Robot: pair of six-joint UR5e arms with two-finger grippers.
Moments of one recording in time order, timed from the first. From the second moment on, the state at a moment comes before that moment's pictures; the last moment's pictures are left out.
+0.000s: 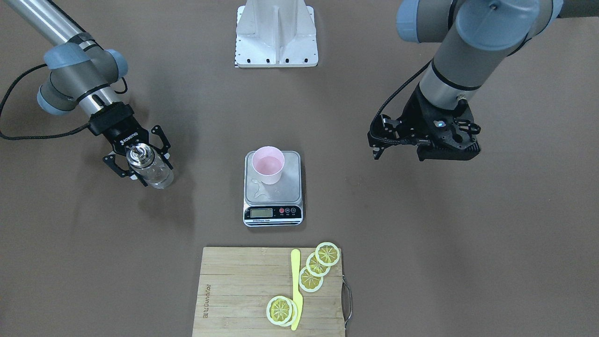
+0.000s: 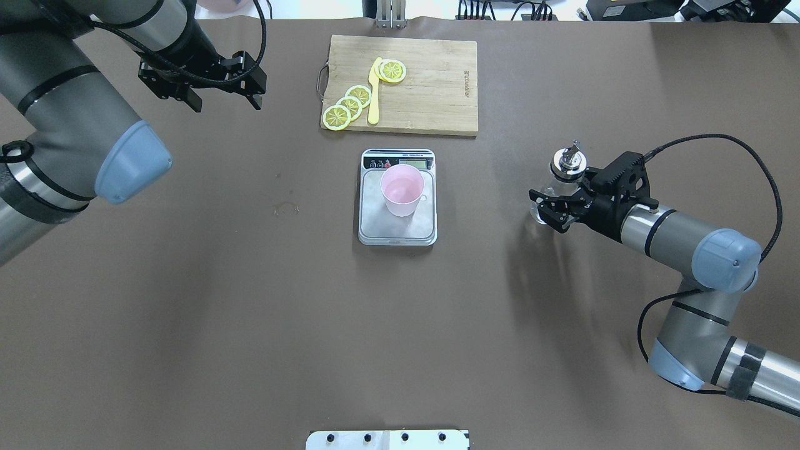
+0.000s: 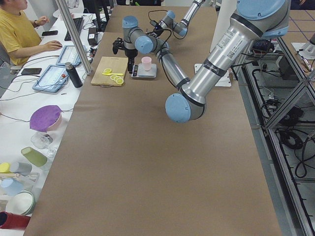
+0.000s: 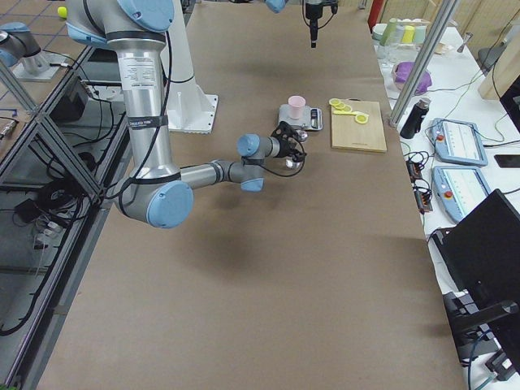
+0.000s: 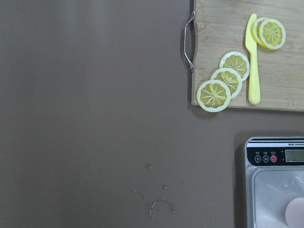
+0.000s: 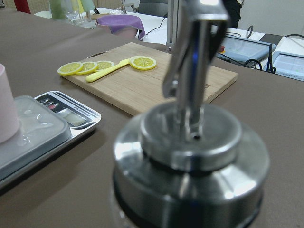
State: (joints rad) left arm -0.95 -2.23 -1.79 -1.44 -2.16 -0.88; right arm 0.57 -1.44 1.59 -0.24 1.43 0.59
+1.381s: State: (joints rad) left arm -1.27 -1.91 -1.80 -1.46 -2.41 -0.14; right arm 0.54 -1.15 1.87 -1.38 1.21 0.09
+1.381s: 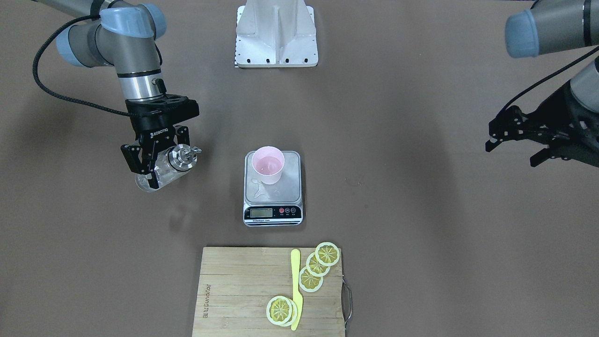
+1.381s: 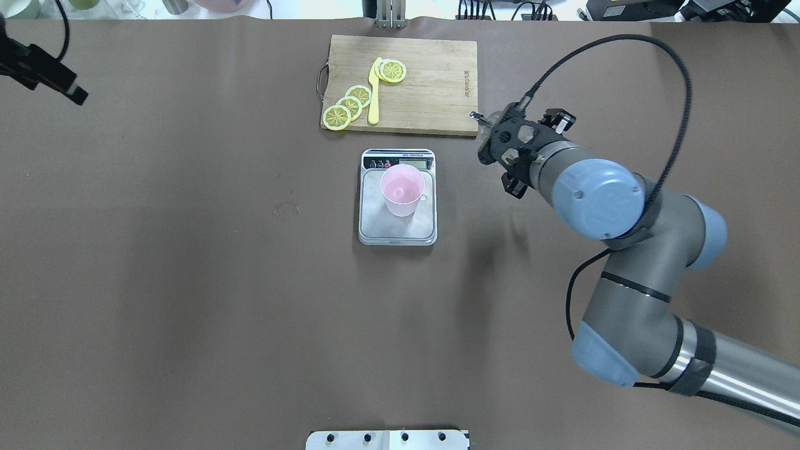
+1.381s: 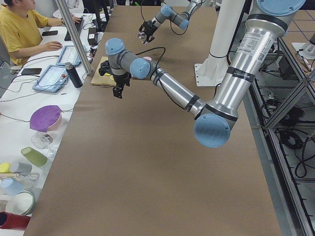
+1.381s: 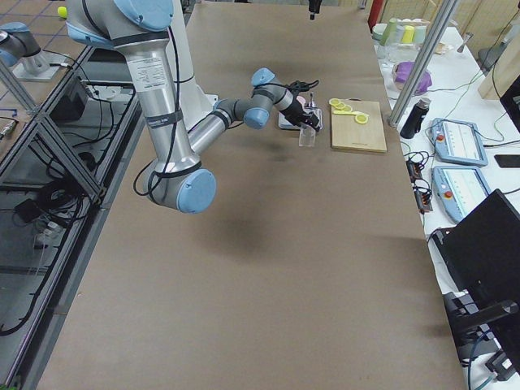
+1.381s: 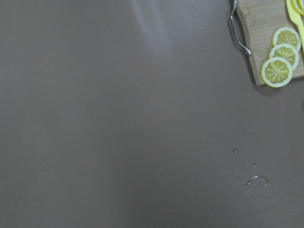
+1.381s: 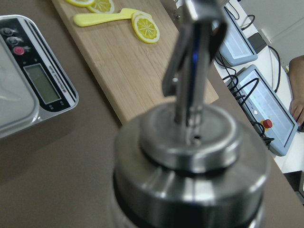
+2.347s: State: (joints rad) left arm -1.34 -1.72 -1.79 -1.64 -2.46 -0.06; right arm 0.43 -0.99 1.87 -1.78 0.99 -0.13
